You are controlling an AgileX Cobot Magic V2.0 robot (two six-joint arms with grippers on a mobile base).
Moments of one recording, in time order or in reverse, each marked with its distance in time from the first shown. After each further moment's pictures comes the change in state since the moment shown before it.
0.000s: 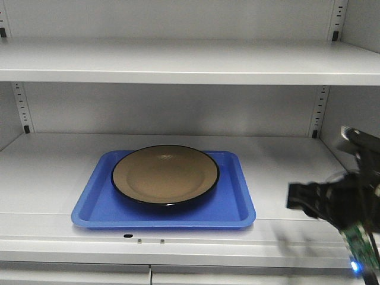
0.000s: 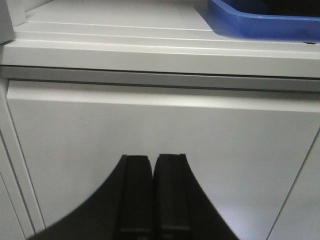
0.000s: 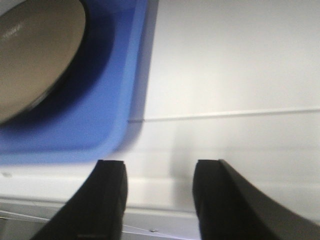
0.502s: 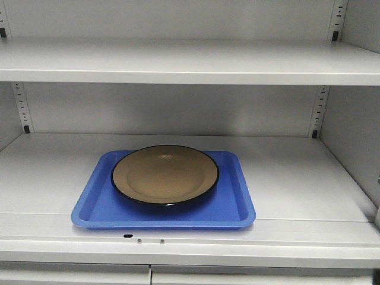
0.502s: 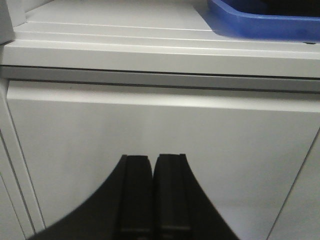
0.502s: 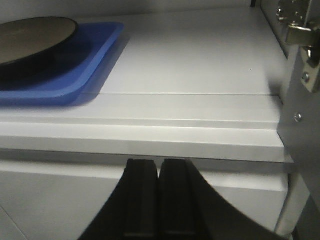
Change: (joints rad) left arm 0.000 0.000 0.000 0.000 0.000 0.000; right arm 0.000 -0.639 0.653 -0.265 -0.397 0.000
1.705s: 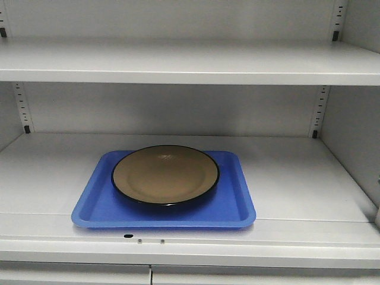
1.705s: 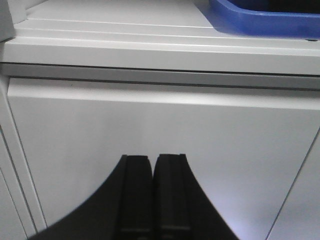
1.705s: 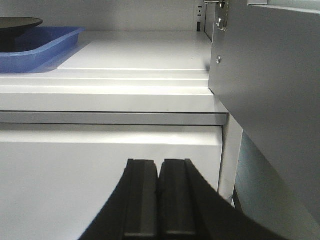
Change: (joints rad) left arm 0.000 0.000 0.000 0.001 0.008 0.000; right arm -0.147 -0.615 0.365 -0.065 0.078 -0.026
